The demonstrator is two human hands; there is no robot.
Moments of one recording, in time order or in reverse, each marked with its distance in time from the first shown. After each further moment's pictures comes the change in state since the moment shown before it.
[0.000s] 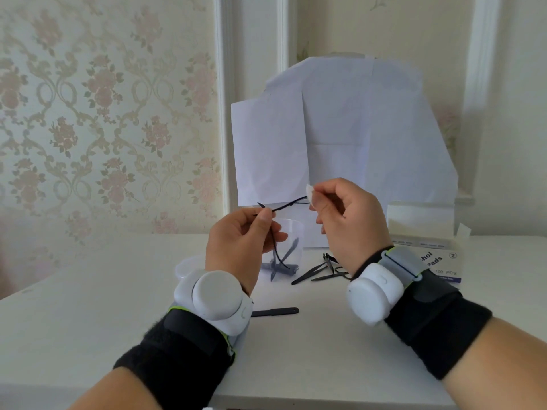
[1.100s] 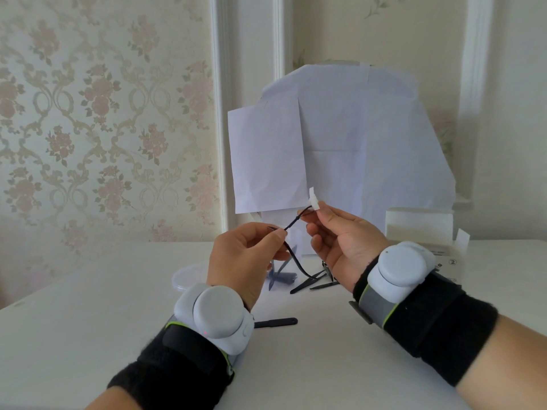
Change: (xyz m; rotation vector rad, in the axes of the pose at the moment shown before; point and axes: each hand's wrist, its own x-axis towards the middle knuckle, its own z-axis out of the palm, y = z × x) left_hand -0.006 0.005 0.003 0.144 -0.075 -0.036; right_hand 0.001 0.001 0.003 0.887 -0.029 0.734
